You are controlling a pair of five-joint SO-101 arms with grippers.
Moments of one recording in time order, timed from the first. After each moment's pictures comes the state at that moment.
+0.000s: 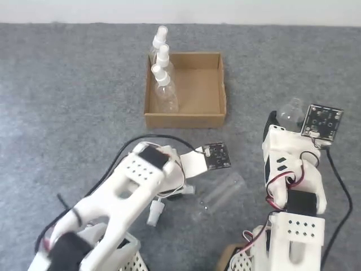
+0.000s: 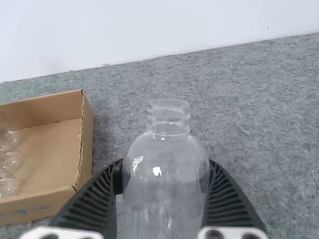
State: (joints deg) left arm 27.9 -19.6 50.4 65.6 -37.8; right arm 5.0 -68.3 66.2 36.1 -5.8
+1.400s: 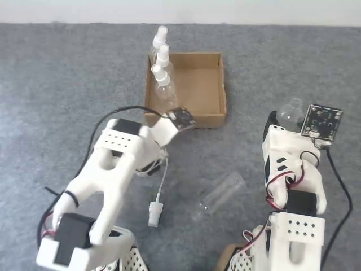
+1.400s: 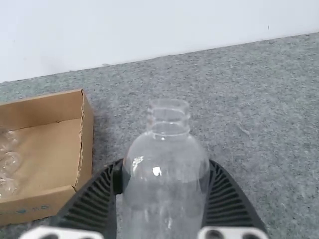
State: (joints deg) left arm 7.9 -10.9 40.5 71.4 -33.8; right arm 5.0 -68.3 66.2 36.1 -5.8
